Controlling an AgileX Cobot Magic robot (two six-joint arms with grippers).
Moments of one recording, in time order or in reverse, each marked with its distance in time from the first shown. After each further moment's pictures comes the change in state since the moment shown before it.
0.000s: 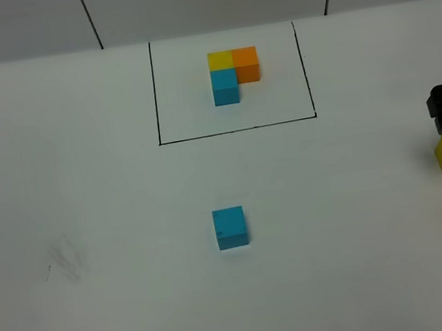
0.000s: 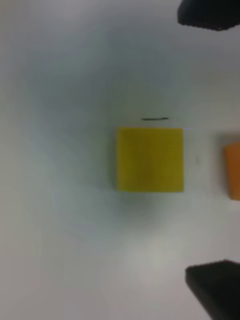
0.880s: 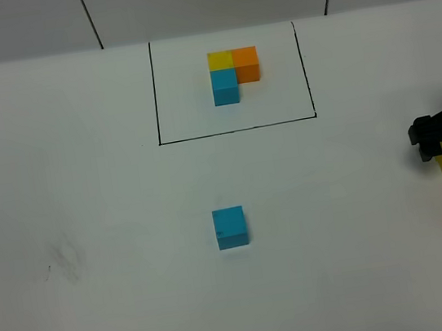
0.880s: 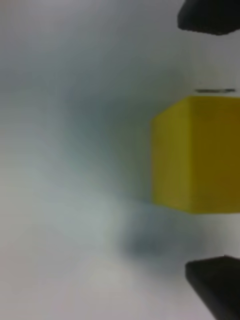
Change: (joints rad) left arm 0.000 0.000 0.000 0.000 0.000 0.000; right arm -0.022 0.255 -0.003 0.011 -0.176 -0.027
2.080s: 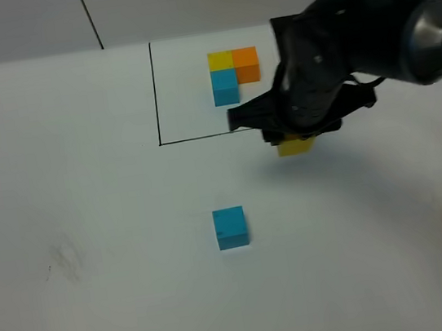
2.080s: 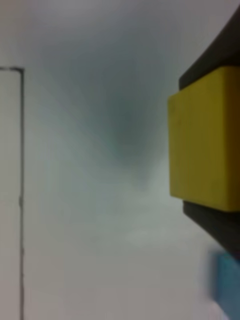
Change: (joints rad) left arm 0.000 0.000 0.000 0.000 0.000 0.000; right arm 0.615 0.028 -0.422 -0.044 0.335 0.567
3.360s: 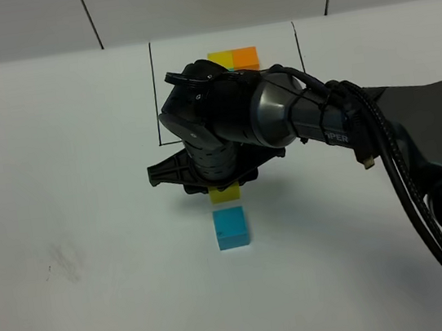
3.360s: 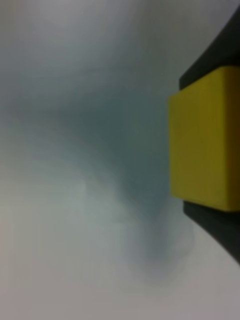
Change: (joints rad) left arm 0.000 0.000 0.000 0.000 0.000 0.000; right arm 0.211 0.300 -0.277 -0.070 0.102 0.223
